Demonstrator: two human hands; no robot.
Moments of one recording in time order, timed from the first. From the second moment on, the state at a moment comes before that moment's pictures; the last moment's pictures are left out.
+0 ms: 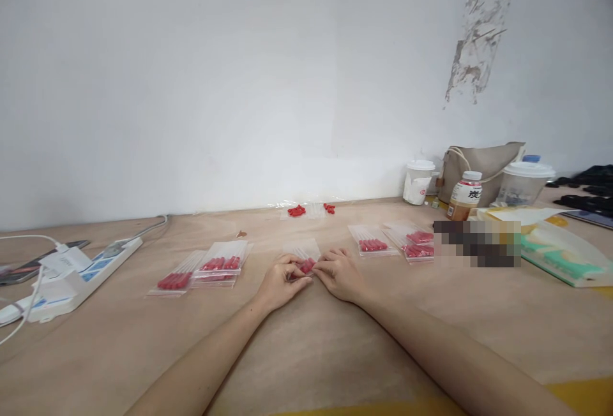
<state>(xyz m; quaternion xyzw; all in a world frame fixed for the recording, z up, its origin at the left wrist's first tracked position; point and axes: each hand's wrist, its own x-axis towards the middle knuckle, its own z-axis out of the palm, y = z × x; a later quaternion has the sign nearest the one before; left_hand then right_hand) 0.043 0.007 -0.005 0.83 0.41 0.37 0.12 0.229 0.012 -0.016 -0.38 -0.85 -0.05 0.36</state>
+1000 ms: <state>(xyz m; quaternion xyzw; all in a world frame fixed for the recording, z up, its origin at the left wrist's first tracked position) 0.050 0.008 -0.004 0.82 0.40 0.37 0.18 0.229 0.024 -0.024 -0.31 -0.86 -0.13 0.39</state>
